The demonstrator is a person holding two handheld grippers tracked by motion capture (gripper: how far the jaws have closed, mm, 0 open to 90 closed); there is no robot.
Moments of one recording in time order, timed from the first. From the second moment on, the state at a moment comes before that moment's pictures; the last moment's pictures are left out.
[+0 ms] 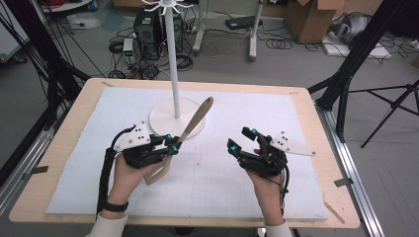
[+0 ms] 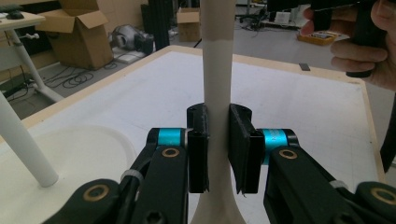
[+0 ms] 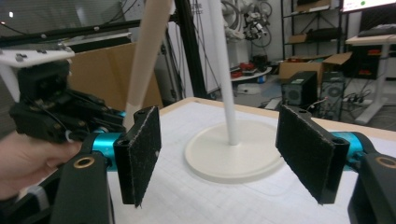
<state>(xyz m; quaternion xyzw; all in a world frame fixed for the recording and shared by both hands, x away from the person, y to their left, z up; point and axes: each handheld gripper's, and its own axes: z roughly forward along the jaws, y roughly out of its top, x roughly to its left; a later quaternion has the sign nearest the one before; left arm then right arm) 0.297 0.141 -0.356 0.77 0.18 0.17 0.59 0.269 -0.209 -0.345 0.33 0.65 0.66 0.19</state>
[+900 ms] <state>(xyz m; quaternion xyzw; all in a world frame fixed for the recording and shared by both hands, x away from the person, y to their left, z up) 0.286 0.108 -0.363 0.74 0.18 0.22 0.62 0.290 -0.137 -0.323 0.37 0.63 0.67 0.14</state>
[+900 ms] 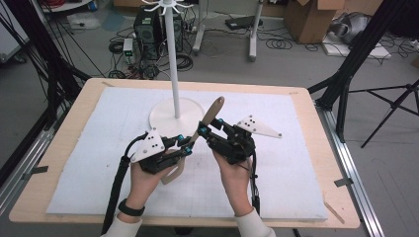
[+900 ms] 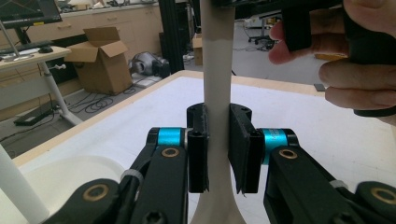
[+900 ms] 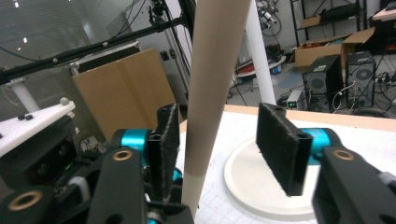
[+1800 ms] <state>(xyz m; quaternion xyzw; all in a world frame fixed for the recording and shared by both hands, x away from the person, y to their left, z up) 0.291 0.114 -0.356 0.74 0.16 0.18 0.63 0.298 -0.144 -0.318 0.33 0.63 0.70 0.09</state>
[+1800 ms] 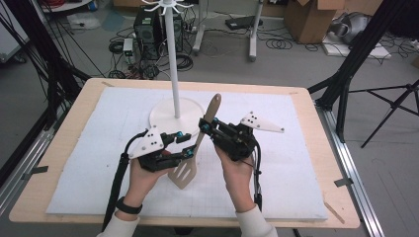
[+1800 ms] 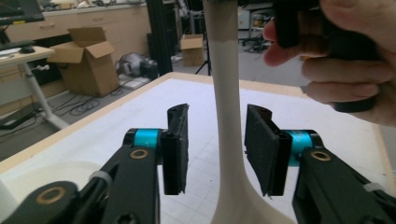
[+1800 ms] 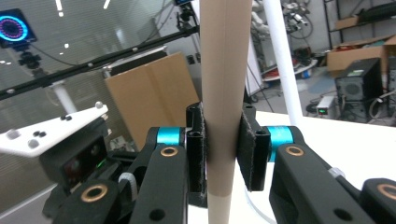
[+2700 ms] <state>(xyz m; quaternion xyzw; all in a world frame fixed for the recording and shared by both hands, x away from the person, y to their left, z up) 0.307 0.124 -0.330 0.75 0.01 -0.02 0.66 0.299 -0.137 -0.289 0.07 0.72 0.69 -0.03</state>
